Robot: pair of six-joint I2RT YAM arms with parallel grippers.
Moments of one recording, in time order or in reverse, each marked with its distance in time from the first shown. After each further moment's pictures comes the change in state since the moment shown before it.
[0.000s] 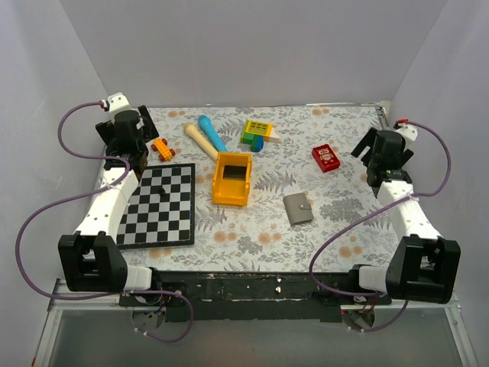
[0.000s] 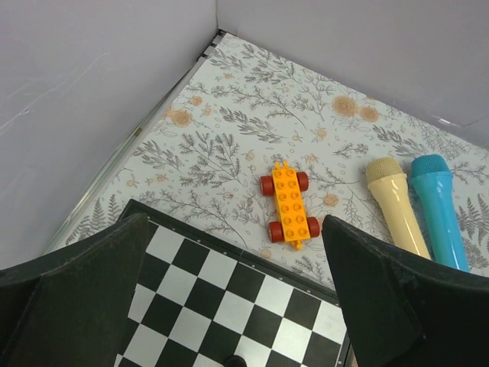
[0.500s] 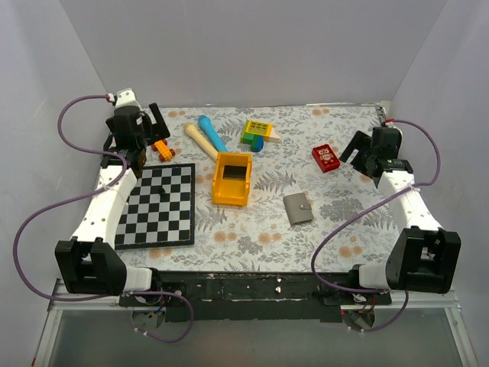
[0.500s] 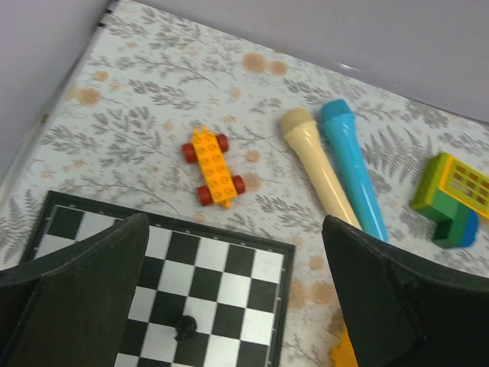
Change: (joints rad) left arm -0.014 -0.025 0.082 -0.160 0.243 -0.036; right arm 0.006 0.116 0.166 -0.338 -0.248 0.062
